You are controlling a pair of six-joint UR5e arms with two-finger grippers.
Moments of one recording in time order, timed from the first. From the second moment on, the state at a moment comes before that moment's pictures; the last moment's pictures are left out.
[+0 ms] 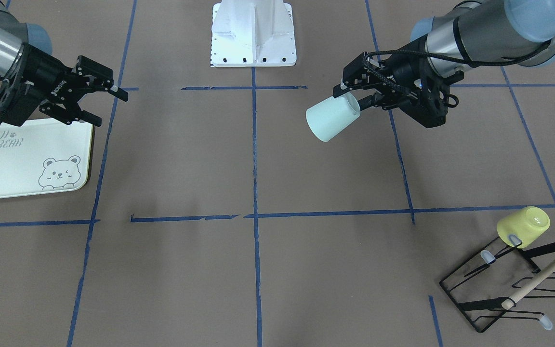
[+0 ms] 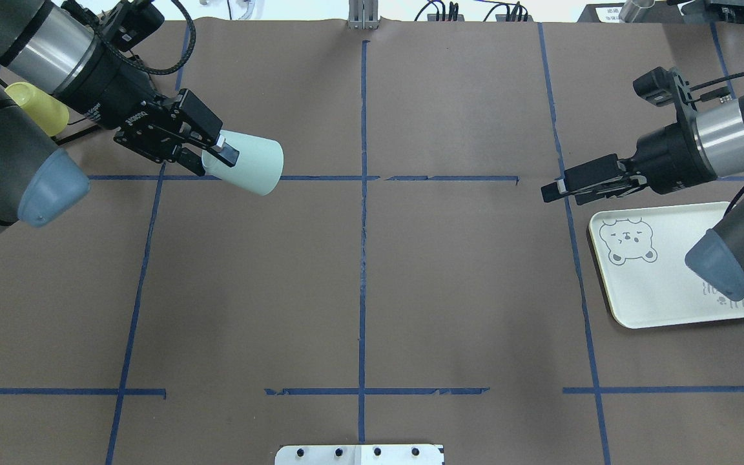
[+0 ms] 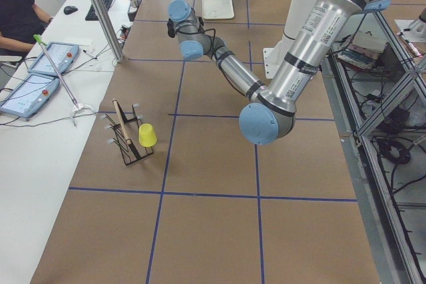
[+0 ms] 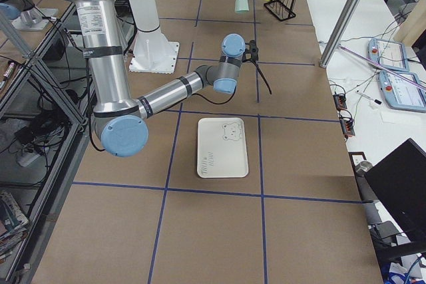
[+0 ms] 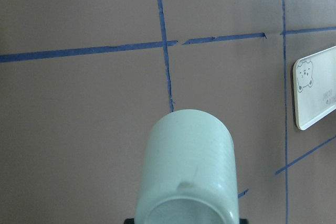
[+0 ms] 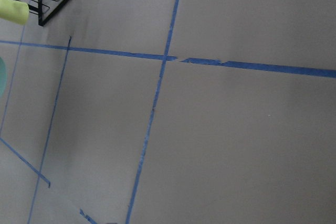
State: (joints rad) left arm -0.97 -2.07 -1.76 -2.15 -2.67 -1.23; right arm 0.92 -1.40 1.84 -0.58 2.42 1.24
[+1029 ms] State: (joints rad) left arm -0.85 -2.06 -1.66 -2.85 -2.50 -1.87; right arm 0.79 -1.23 1.85 -0.39 2.24 1.67
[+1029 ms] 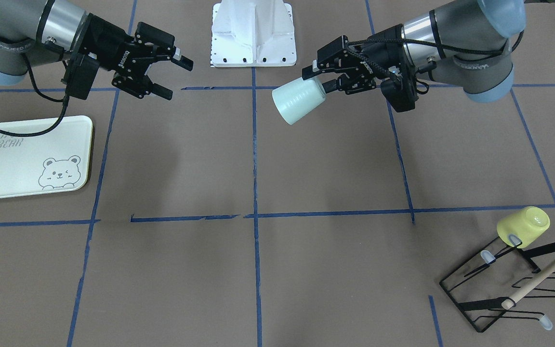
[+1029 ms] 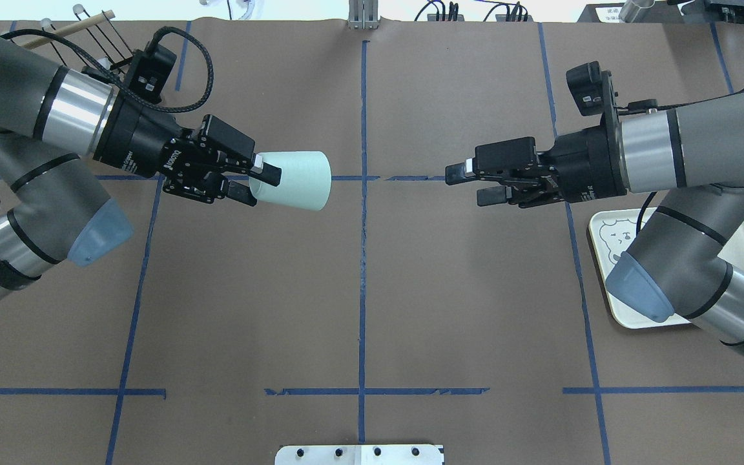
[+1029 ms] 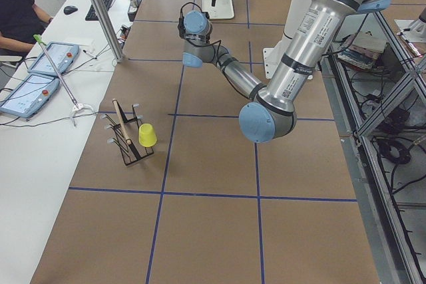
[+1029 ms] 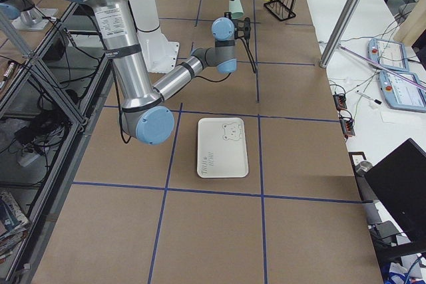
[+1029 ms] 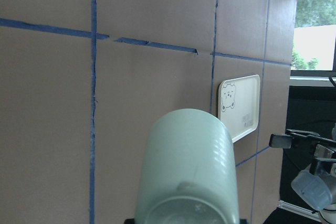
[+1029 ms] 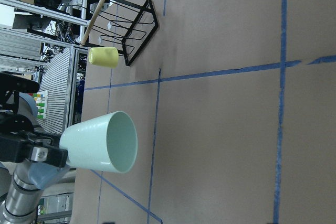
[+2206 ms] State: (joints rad) left arm -0.65 -2.06 -1.63 -3.44 -2.15 -2.33; right arm 0.68 -1.17 1.85 0.02 2.07 2.01
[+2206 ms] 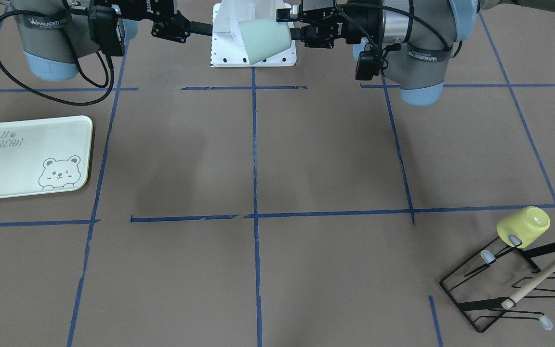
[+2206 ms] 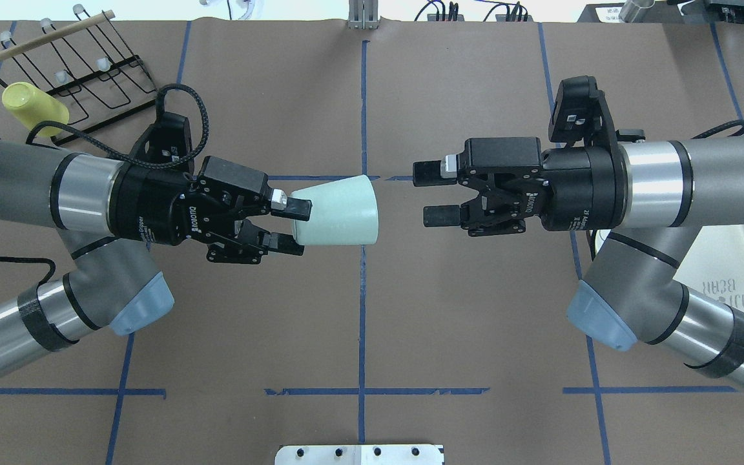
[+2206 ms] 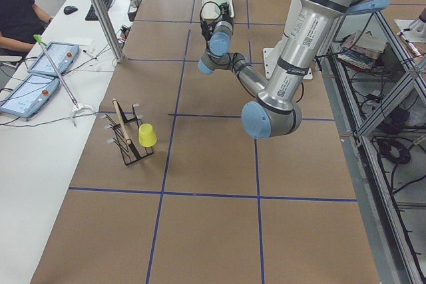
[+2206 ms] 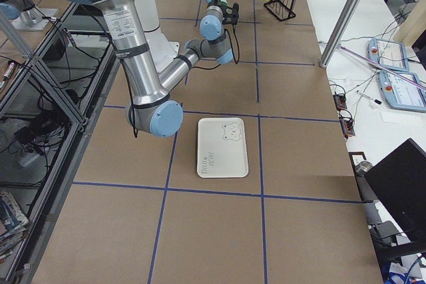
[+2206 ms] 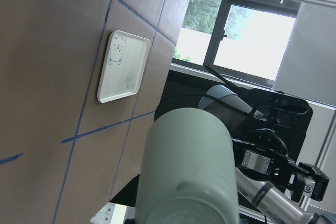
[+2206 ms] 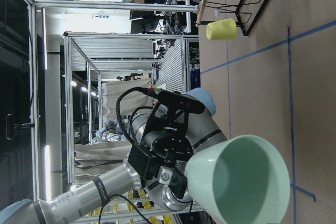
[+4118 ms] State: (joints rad) left arm -0.54 -2.08 -1.64 -3.53 -2.08 -2.41; right arm 0.58 -1.15 1.85 0.09 2.07 2.01
